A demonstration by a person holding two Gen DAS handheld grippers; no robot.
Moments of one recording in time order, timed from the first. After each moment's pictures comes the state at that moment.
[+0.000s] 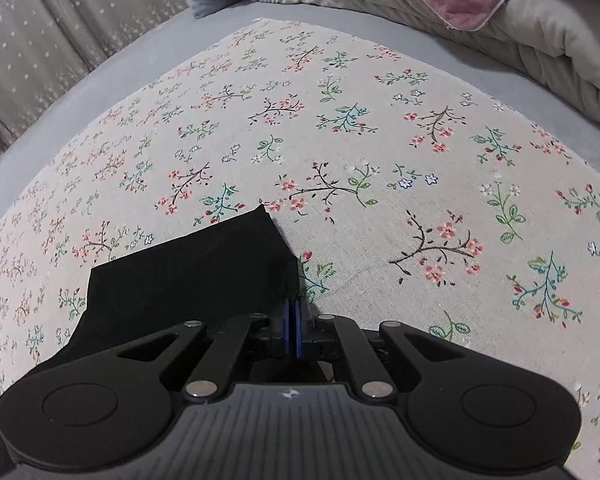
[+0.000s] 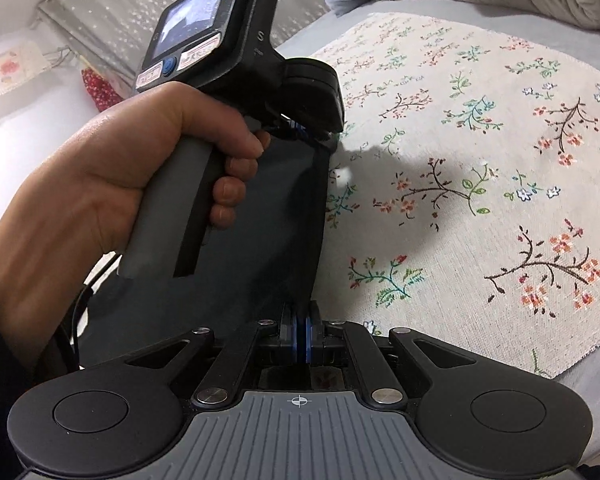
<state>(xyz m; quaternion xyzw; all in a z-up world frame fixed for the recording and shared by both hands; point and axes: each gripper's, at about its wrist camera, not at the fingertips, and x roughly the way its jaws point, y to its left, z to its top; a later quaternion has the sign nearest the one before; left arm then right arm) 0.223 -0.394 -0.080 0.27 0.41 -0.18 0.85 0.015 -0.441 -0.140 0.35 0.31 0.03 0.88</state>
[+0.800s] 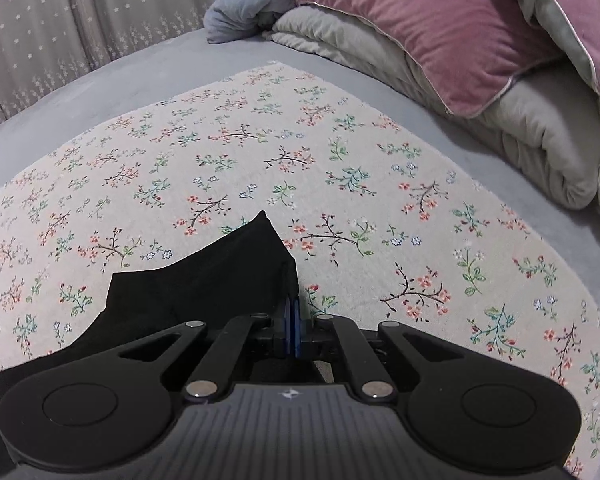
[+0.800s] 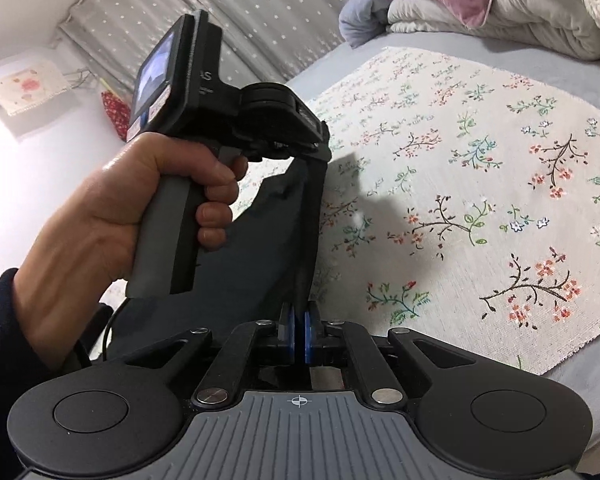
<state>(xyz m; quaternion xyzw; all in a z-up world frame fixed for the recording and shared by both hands) 0.218 -0.358 -0.040 0.15 0.39 -0.22 0.88 -0.007 -0.450 -0.120 0.34 0.26 0.04 0.90</state>
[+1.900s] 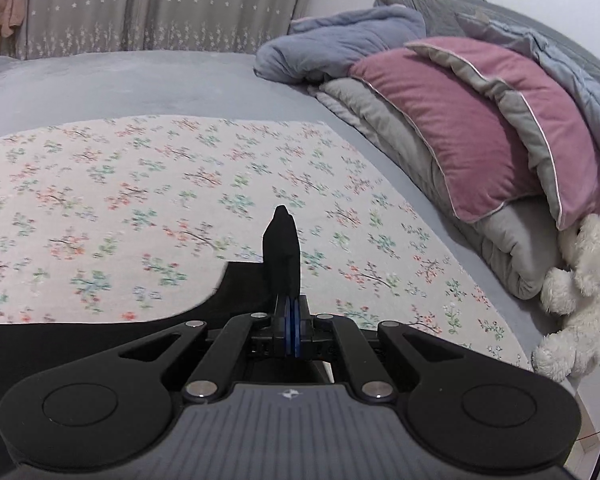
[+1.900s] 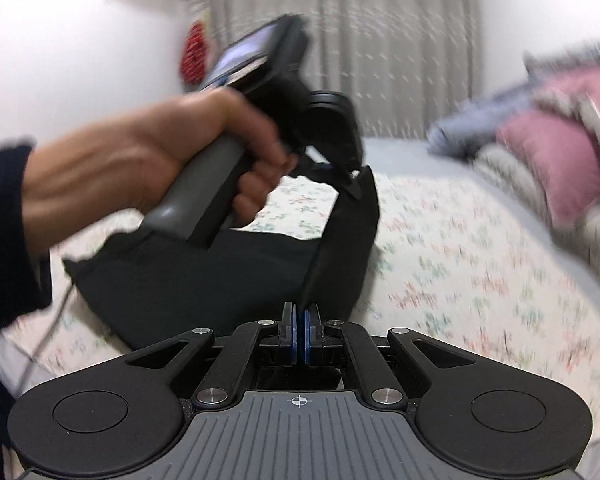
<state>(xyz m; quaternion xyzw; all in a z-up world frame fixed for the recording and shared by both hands) 0.214 -0.198 0.016 -0.02 0.36 -0.25 0.90 -0.011 -0.283 -0.062 -0.01 0.20 0.02 0.98</state>
